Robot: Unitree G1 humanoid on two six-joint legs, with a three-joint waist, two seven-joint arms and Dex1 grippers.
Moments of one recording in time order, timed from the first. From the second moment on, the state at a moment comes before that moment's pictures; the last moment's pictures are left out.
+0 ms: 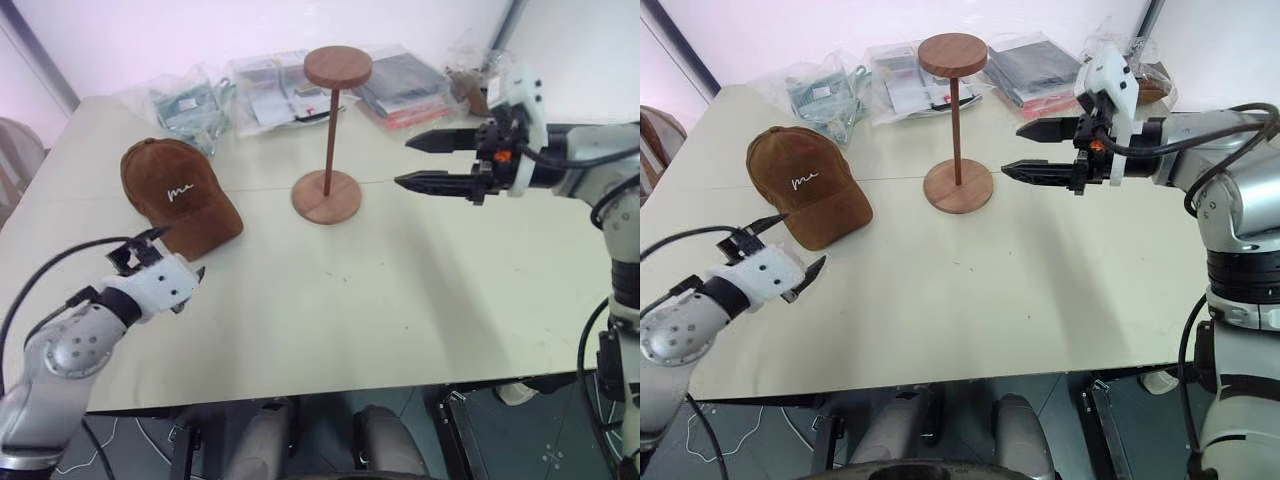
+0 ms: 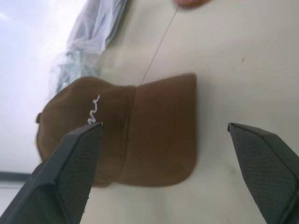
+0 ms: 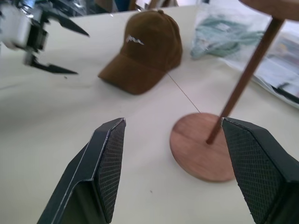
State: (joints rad) left arm 0.19 0.83 0.13 -0.53 0.25 0.25 -0.40; right arm -0.88 -0.87 -0.01 -0.09 0.58 0.78 1.12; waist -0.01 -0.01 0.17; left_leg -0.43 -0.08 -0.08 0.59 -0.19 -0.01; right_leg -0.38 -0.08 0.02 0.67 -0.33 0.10
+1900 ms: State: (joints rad) left arm -0.19 0.60 -0.11 0.32 0.62 -0.19 0.23; right arm -0.76 -0.89 0.01 -0.30 0.66 0.93 1.01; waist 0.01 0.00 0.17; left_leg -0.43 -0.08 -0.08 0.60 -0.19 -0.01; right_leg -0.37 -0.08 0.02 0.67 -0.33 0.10
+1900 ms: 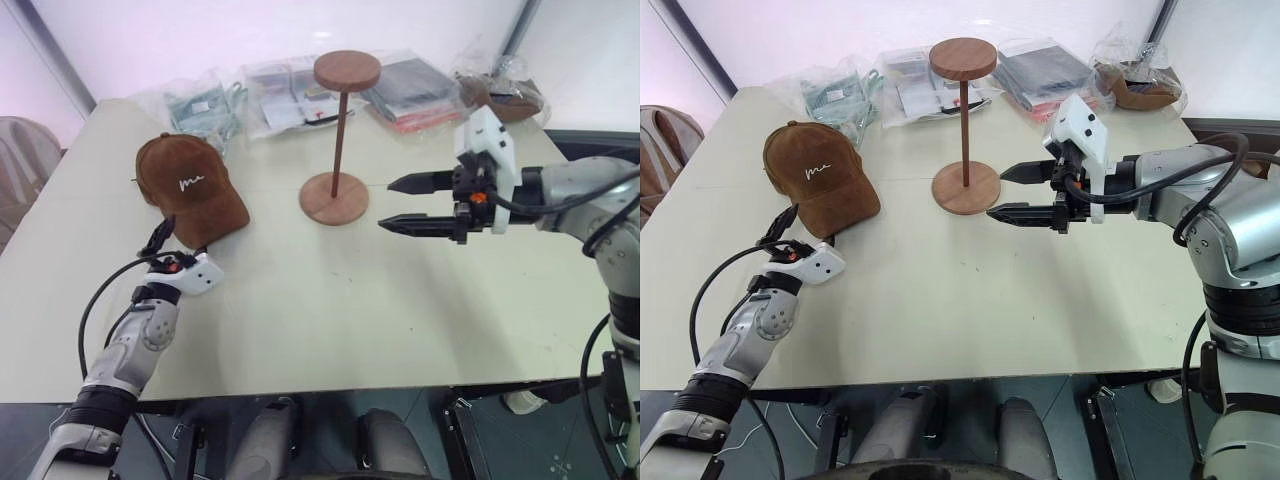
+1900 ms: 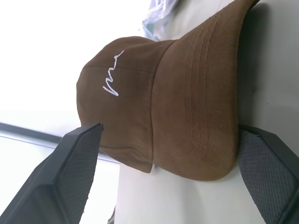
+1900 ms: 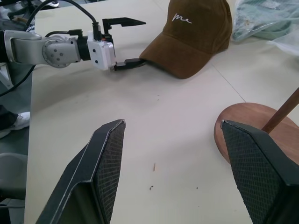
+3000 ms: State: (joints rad) left arm -0.09 0.45 -0.02 -0.07 0.60 -0.22 0.35; right arm -0.78 -0.89 0.01 -0.25 0.63 0.88 1.02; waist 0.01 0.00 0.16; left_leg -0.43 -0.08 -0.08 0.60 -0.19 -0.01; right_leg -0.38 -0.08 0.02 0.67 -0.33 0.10
